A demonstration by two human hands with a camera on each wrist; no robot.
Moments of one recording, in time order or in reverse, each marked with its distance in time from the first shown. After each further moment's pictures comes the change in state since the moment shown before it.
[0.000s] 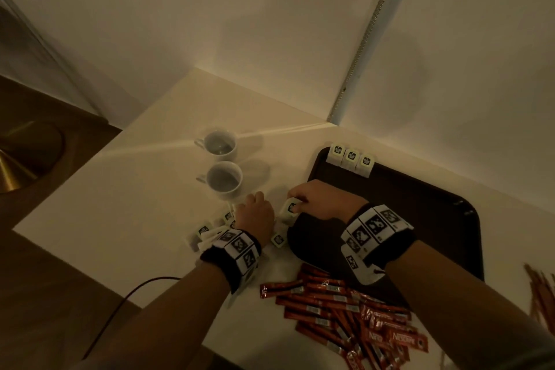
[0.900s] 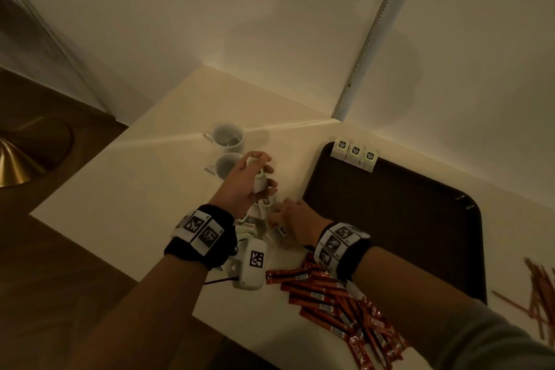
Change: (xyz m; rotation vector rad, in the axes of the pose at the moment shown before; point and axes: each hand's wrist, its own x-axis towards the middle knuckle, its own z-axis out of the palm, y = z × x) left_hand -0.026 -0.039 -0.066 -2.102 -0.014 -0.142; right_hand 0.009 -0.035 0.074 -0.424 -0.108 -0.059
